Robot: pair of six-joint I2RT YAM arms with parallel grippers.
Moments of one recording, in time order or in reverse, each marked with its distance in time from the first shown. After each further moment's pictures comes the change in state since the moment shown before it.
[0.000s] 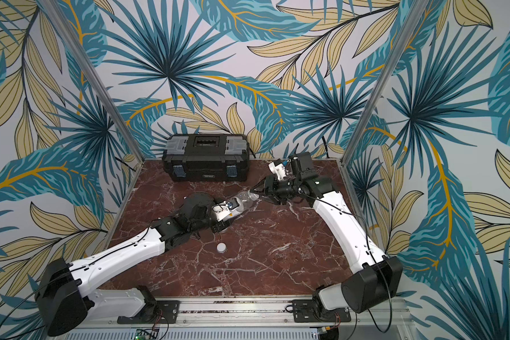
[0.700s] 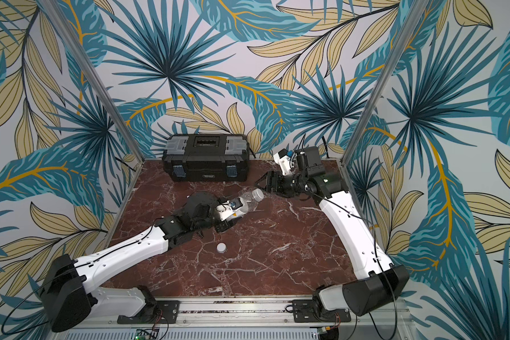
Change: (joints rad) left arm -0.006 0.026 0.016 0.019 0.066 -0.005; right arm -0.029 -0.031 0.089 -0.105 0.160 -0.276
